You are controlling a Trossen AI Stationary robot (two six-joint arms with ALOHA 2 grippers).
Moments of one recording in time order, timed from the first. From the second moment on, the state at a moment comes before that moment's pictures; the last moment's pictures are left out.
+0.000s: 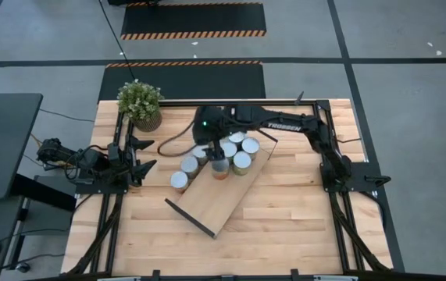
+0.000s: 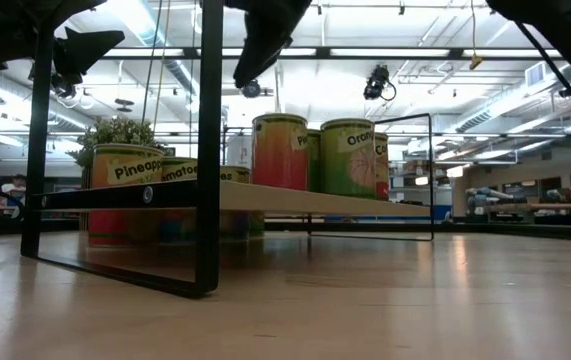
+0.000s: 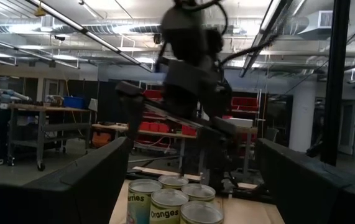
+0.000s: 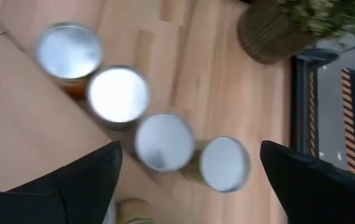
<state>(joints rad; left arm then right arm) -0.37 0.01 0.01 0.45 -0.61 0.13 -0.12 2.16 2.31 -1.09 0.08 -0.36</state>
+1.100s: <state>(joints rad) -0.37 0.01 0.01 0.44 -0.72 0.27 -0.12 1.97 2.31 -1.52 0.20 -0.24</state>
